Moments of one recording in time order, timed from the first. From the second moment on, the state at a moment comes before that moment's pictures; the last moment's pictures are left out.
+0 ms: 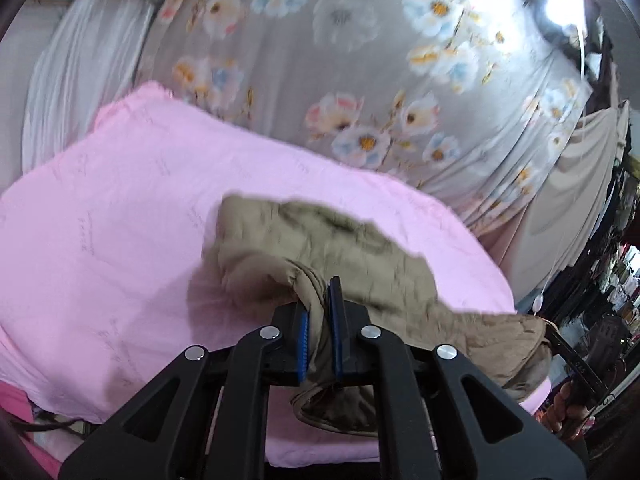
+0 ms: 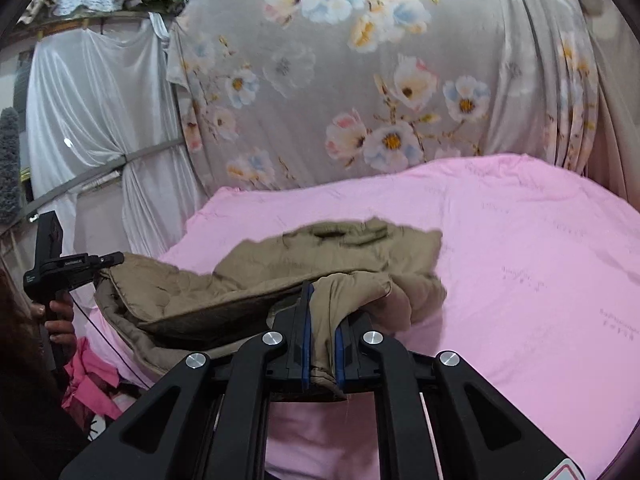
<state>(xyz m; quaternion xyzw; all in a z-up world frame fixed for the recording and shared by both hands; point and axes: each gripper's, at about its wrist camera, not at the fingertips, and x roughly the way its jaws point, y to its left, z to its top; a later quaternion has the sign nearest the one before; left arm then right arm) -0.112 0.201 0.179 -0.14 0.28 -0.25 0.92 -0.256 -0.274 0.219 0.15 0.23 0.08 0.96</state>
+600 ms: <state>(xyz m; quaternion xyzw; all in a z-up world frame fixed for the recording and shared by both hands) 0.102 0.102 0.143 -0.04 0.30 -0.09 0.95 -0.037 -0.313 0.182 0.22 0.20 -0.03 0.95</state>
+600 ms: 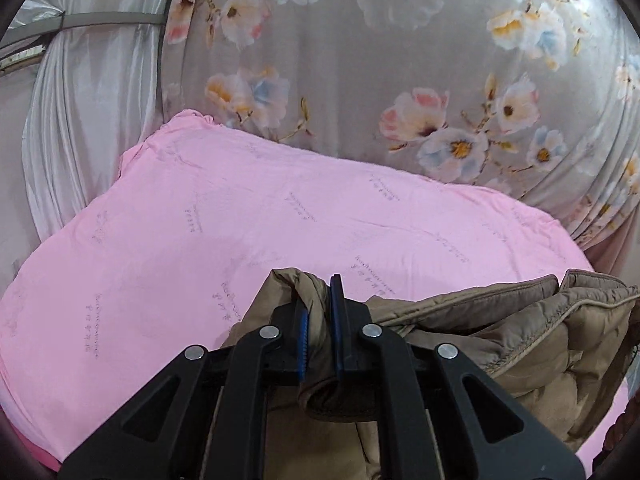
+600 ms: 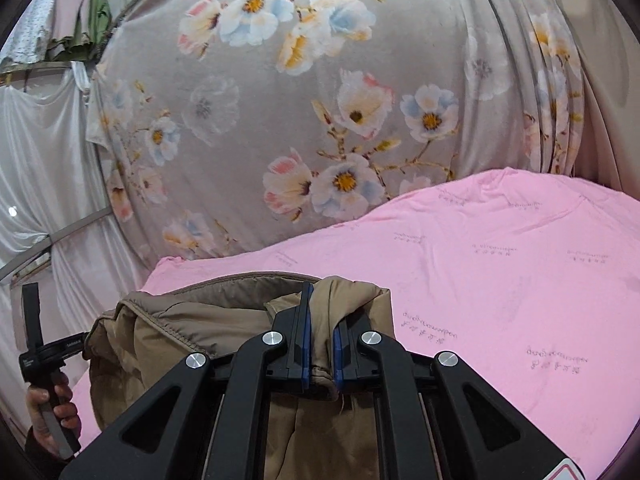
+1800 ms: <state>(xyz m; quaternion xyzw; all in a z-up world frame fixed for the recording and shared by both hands) 0.169 0.112 0.065 -0.06 0.34 -0.04 0.94 0.026 -0.375 0.064 0.43 0.27 0.01 0.86</state>
